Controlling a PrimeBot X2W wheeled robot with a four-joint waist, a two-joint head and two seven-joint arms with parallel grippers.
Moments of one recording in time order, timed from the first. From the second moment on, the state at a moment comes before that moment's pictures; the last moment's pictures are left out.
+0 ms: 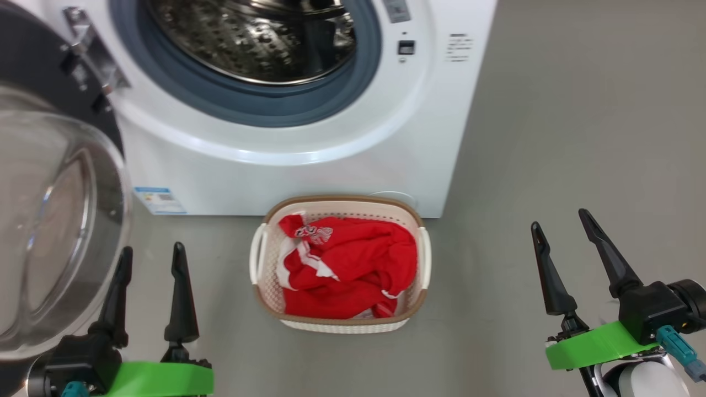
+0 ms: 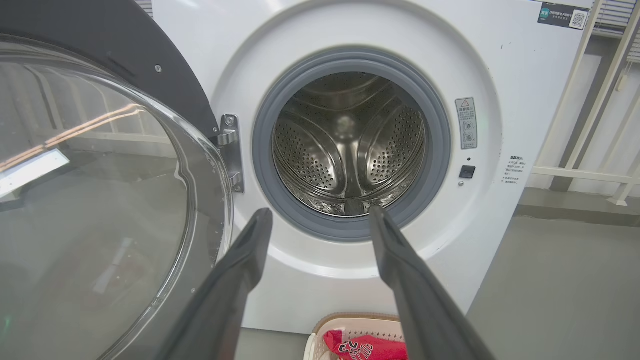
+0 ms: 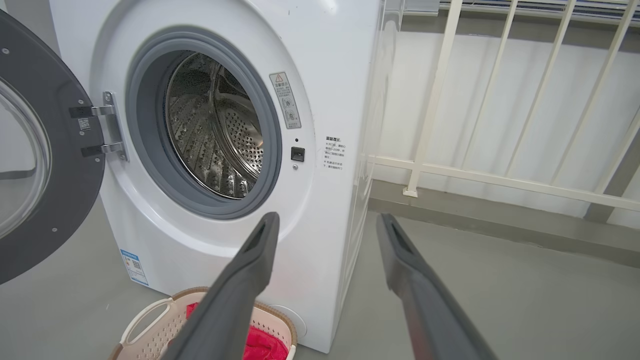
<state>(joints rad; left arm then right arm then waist) -0.08 0.12 -0.06 0.00 -0.28 0.12 -0.22 -0.06 -0.04 -0.04 0.07 0.07 0.13 -0.26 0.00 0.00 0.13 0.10</state>
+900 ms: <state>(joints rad) -0.01 0.11 -0.05 -0.09 -0.26 0.21 -0.19 -0.09 -0.09 0.07 0.07 0.06 0.13 -0.26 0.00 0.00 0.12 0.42</state>
